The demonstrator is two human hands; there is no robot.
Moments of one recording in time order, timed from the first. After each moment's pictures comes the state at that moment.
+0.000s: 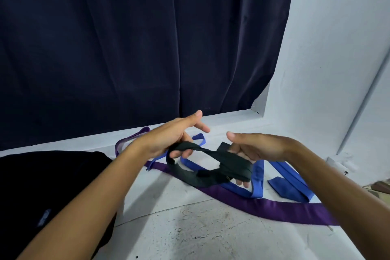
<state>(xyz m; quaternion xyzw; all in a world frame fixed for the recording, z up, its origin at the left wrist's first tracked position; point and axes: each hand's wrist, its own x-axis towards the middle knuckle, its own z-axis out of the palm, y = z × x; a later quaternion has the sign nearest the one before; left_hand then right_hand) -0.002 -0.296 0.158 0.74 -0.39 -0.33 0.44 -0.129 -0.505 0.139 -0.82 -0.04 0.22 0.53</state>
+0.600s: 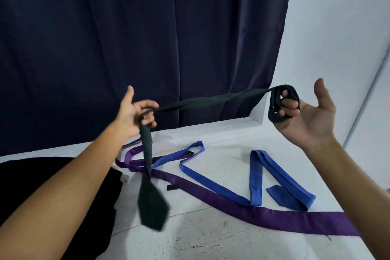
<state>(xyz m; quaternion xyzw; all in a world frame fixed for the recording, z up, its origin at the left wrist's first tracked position) 0.110 -0.277 0.161 0.58 -0.17 -0.27 0.75 -0.157 -0.548 0.177 -0.36 -0.04 -0.23 0.90</state>
